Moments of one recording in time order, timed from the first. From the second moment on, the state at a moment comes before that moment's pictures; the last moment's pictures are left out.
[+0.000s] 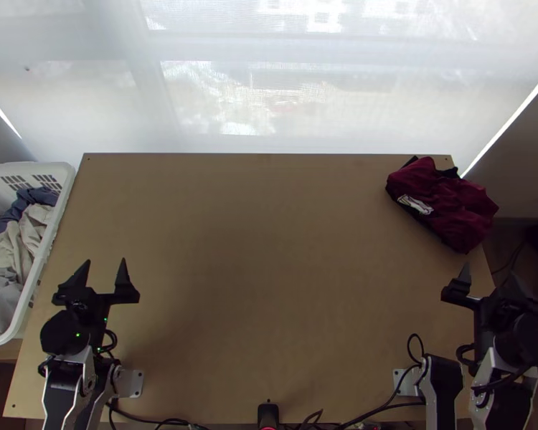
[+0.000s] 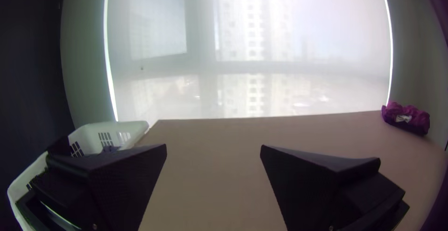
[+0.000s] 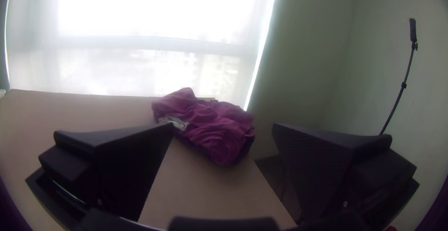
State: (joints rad) left arm -0.05 0.04 0.16 -0.17 -0.16 0.04; right arm -0.27 0.17 0.56 -0.55 0.10 -0.15
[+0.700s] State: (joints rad) left arm 0.49 1.02 1.03 -0.62 -0.21 -0.32; right arm -0.20 0.68 1.19 -0.91 0.12 -0.06
